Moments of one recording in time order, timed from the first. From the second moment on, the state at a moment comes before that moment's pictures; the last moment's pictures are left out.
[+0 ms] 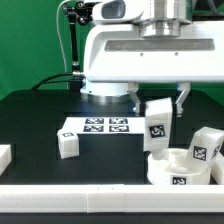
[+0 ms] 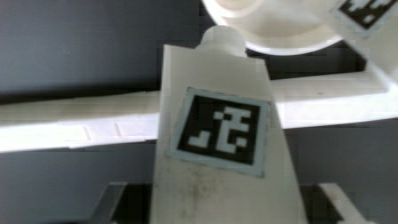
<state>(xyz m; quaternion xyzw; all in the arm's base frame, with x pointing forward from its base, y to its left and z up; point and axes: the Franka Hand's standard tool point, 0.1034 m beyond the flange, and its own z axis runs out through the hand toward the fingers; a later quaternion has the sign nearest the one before) 0.639 0.038 0.124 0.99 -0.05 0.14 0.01</state>
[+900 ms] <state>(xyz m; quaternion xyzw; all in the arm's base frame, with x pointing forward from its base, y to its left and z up) 0.623 0.060 0.113 0.97 0.00 0.25 0.02</state>
